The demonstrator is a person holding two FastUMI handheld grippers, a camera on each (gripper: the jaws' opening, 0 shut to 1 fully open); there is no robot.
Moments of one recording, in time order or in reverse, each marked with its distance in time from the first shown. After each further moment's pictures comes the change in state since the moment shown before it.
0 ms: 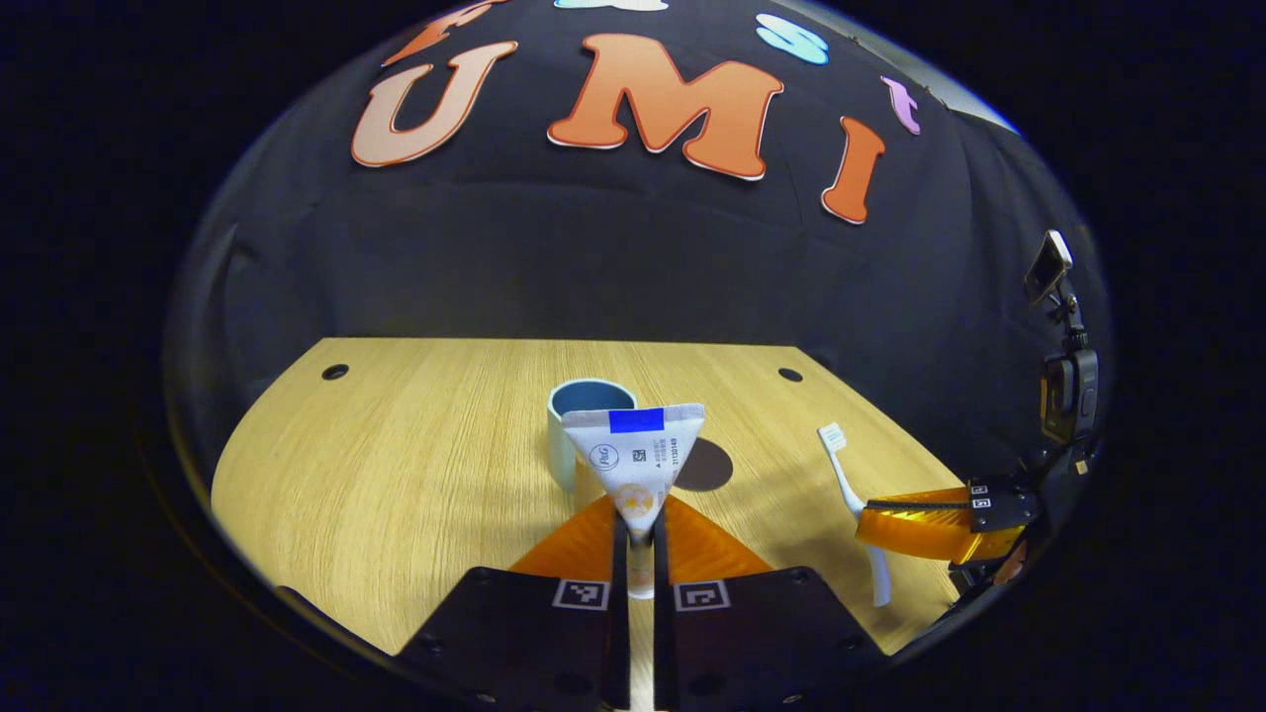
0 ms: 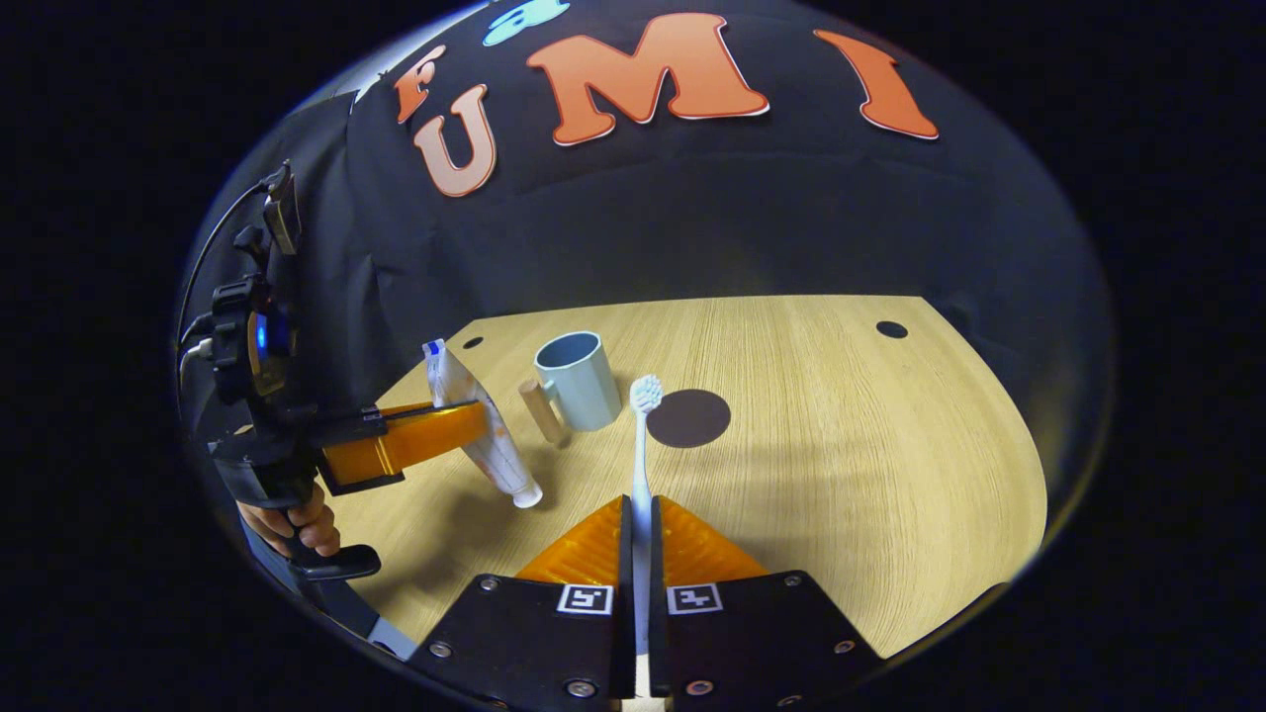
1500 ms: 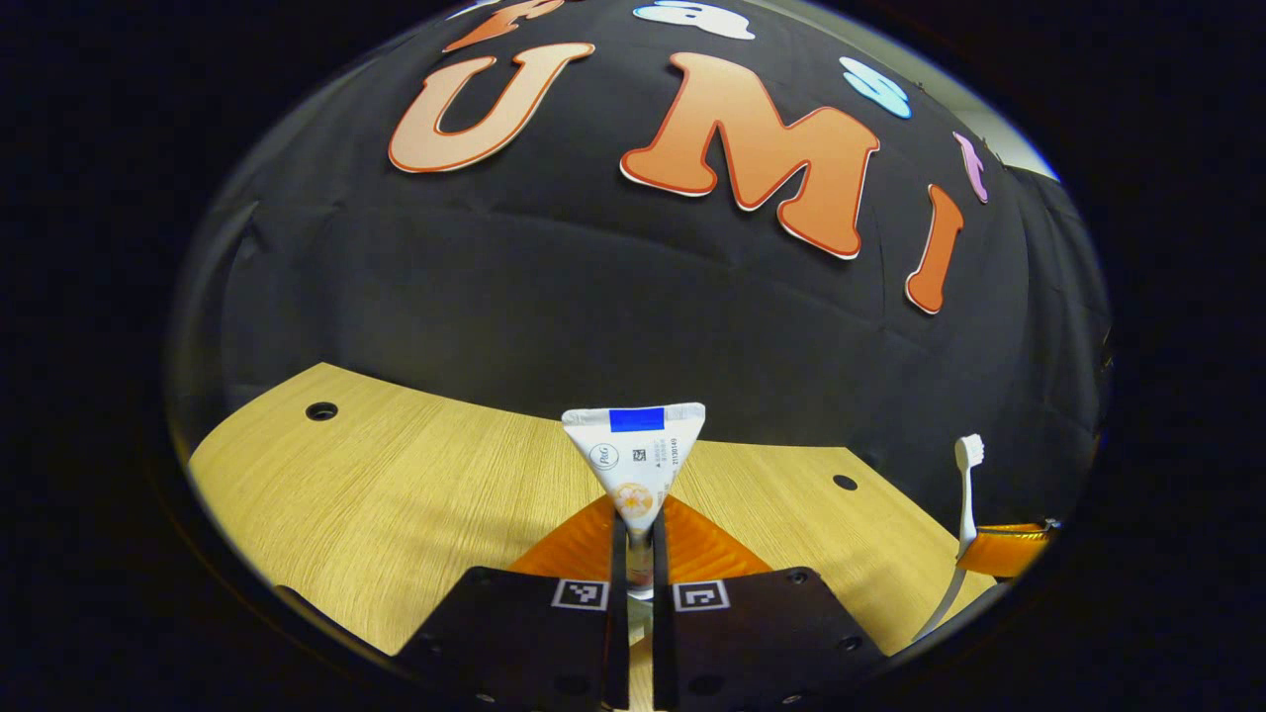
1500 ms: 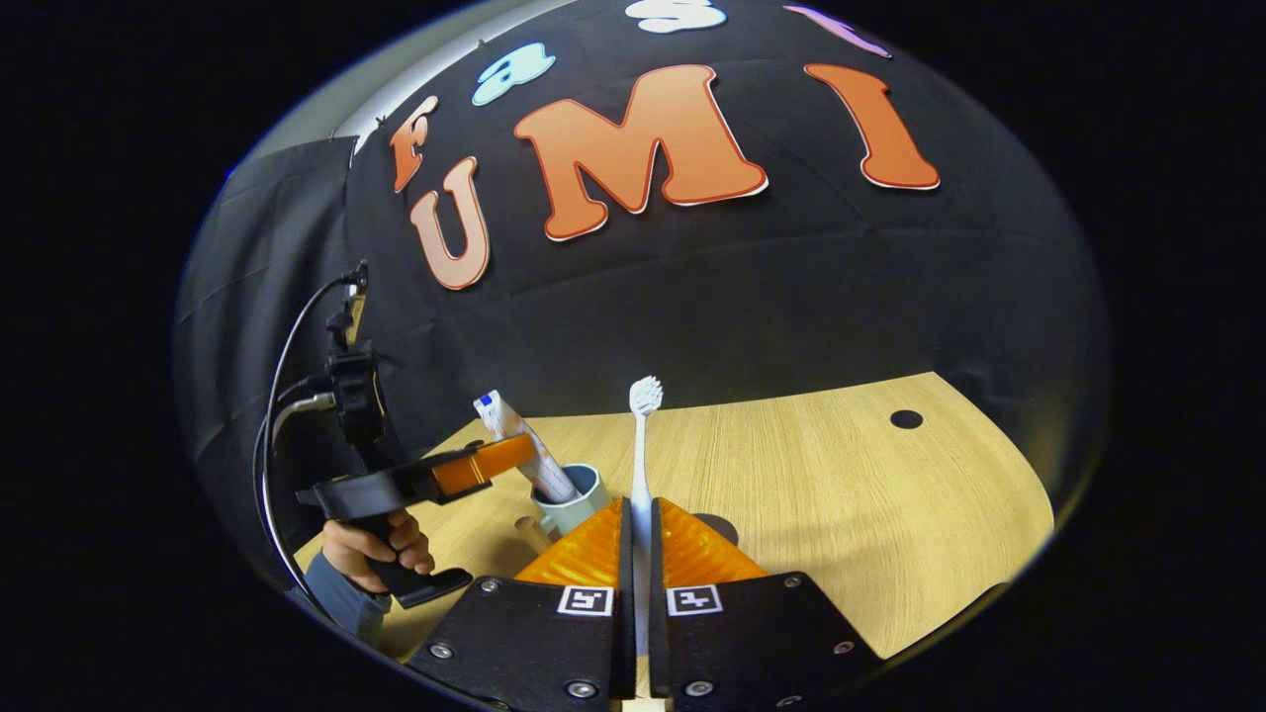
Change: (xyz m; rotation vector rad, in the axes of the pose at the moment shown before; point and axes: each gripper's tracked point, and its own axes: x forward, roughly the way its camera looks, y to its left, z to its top) left arm 0.119 0.067 0.076 -0.138 -0.180 0.056; right arm 0.039 -0.004 0.103 0.041 -0.281 0.029
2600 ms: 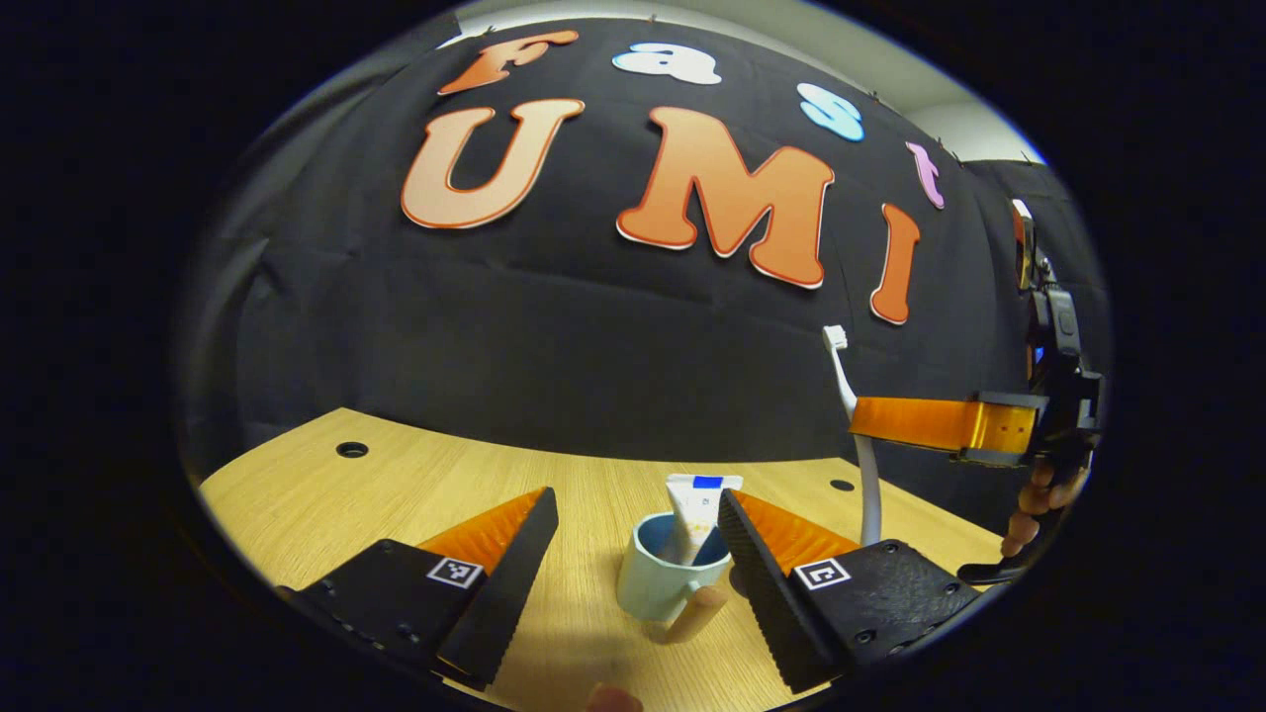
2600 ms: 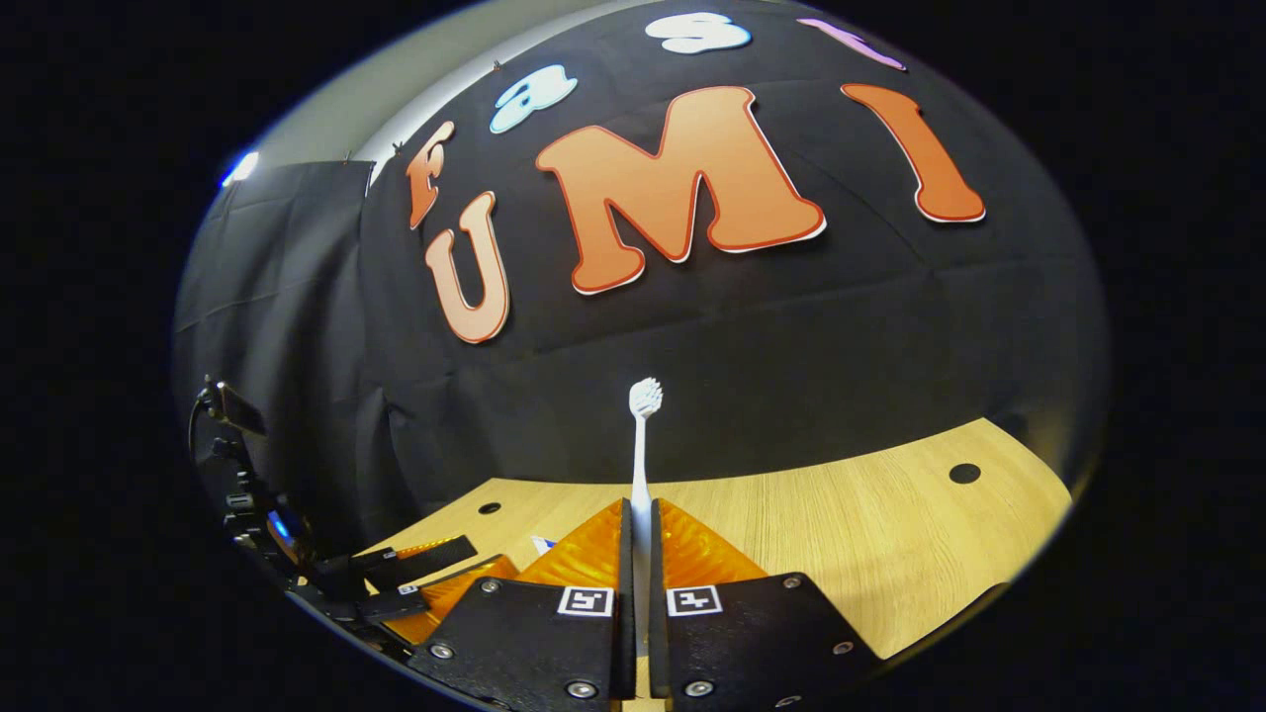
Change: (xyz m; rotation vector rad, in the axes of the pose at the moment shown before) left arm -0.078 0.027 0.013 0.081 -0.197 -0.023; right arm 0.076 0.042 0.058 0.015 -0.179 0.066
